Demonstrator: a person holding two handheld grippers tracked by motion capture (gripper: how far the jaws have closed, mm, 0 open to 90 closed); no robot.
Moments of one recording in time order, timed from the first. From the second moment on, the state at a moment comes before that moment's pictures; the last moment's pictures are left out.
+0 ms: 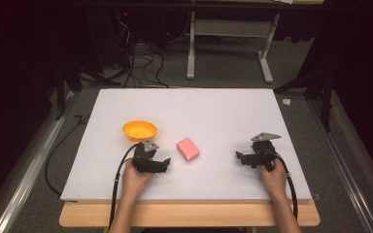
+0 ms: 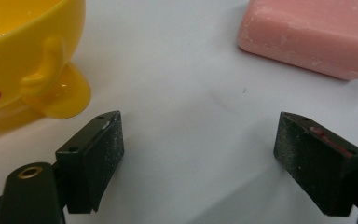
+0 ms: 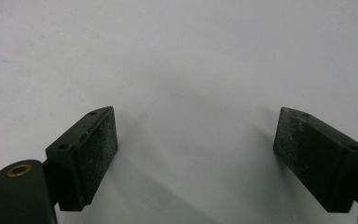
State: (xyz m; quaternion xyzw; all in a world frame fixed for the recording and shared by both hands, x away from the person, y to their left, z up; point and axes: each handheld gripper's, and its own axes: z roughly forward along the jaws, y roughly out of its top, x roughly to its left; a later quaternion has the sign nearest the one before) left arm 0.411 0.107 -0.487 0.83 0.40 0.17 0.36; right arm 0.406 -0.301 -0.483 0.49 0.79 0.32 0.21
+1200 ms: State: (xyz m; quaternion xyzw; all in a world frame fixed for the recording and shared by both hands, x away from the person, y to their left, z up) left arm 0.392 0.089 -0.456 0.81 0.37 0.16 0.42; right arm 0.406 -0.301 -0.483 0.49 0.79 0.32 0.21
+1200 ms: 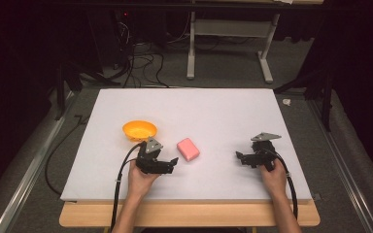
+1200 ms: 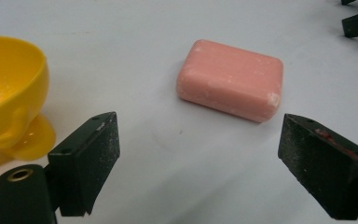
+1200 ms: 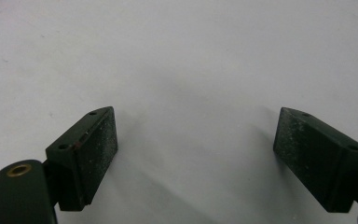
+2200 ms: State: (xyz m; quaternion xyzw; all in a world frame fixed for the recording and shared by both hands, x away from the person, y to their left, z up) left arm 0.406 0.051 -0.447 0.82 0.35 0.14 0.43; right arm 0.406 -0.301 -0.483 0.49 0.79 0.31 0.21
